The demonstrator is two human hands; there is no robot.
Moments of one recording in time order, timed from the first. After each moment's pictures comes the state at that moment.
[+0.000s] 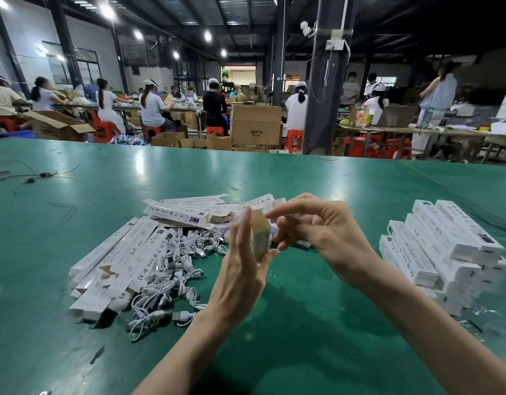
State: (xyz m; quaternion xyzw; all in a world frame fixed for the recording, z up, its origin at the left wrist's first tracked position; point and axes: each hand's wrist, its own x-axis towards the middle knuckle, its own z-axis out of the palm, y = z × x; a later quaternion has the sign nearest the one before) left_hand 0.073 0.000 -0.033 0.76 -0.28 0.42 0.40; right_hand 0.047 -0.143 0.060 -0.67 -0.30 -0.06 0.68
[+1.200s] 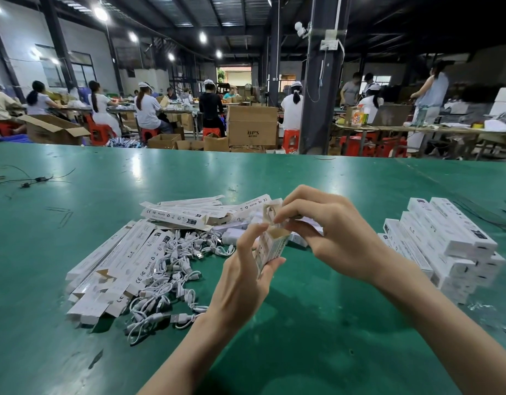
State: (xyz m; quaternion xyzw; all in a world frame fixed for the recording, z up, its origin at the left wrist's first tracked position) left_hand 0.070 -0.003 -0.043 0.75 -0.31 0.40 0.43; right_hand 0.049 -0.164 0.069 -0.83 -0.42 -0.27 0.26
